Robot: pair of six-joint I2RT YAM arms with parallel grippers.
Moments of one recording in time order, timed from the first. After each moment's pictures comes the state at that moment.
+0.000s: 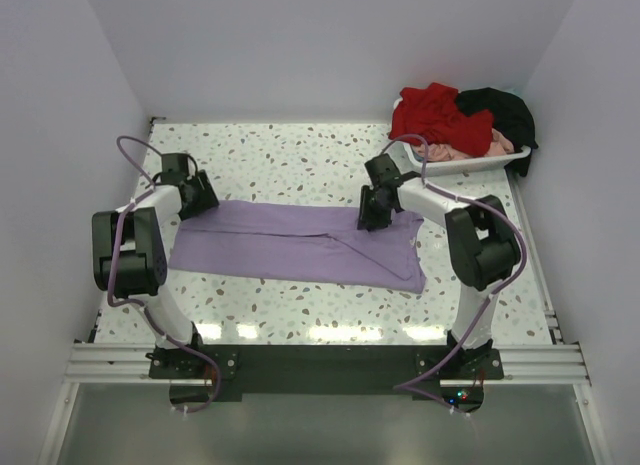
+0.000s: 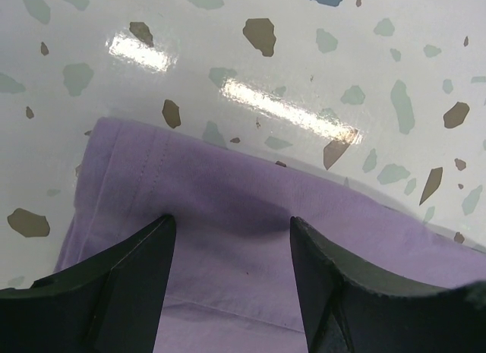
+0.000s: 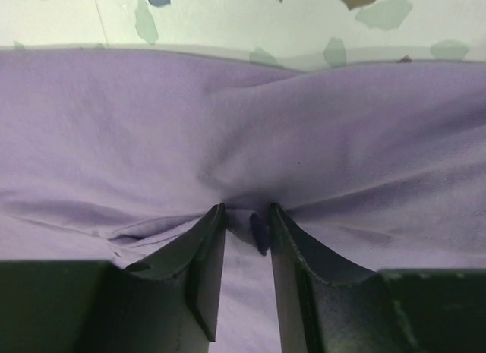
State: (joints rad) left arm 0.12 1.79 1.08 -0.25 0.02 -0.34; right arm 0.43 1.92 1.31 -0.53 -0.05 0.55
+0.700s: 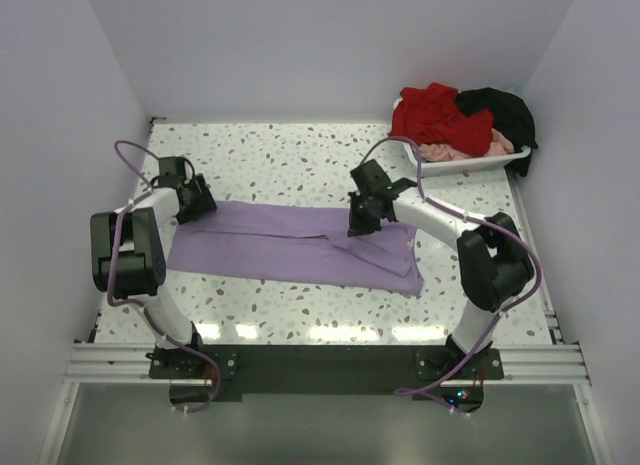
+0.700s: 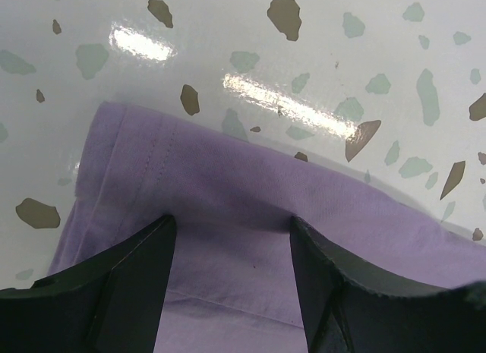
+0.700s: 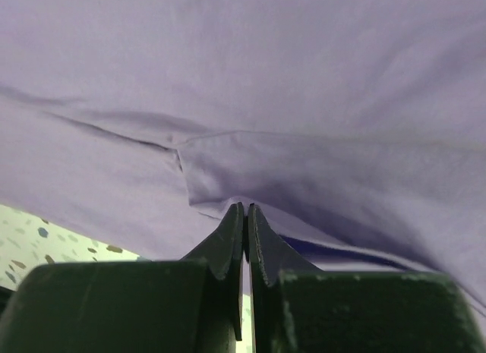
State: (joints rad) left arm 0.14 1.78 1.05 -0.24 0.03 -0.33; right arm 0.55 1.77 1.26 -0.57 -0.04 0.59
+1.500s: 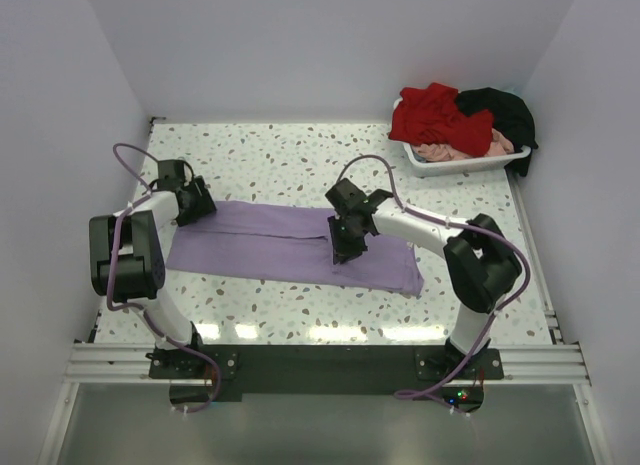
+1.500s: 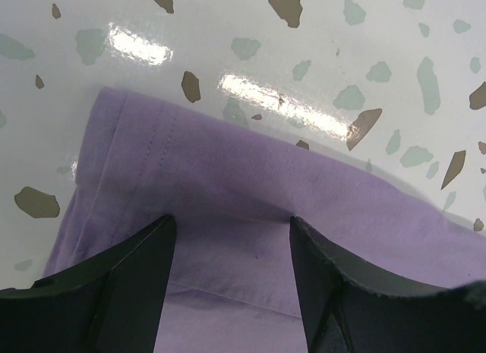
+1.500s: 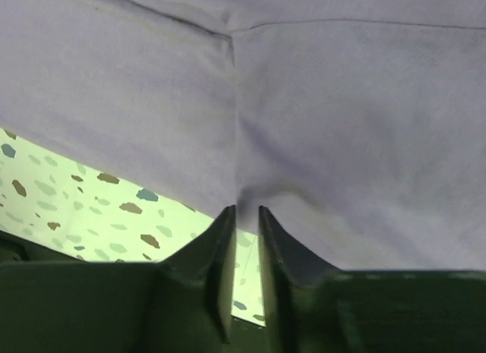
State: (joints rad) left arm 0.14 1.76 1.01 -0.22 0.04 -0.33; right arm 0.71 1.80 1.26 -0.69 -0.09 0.59
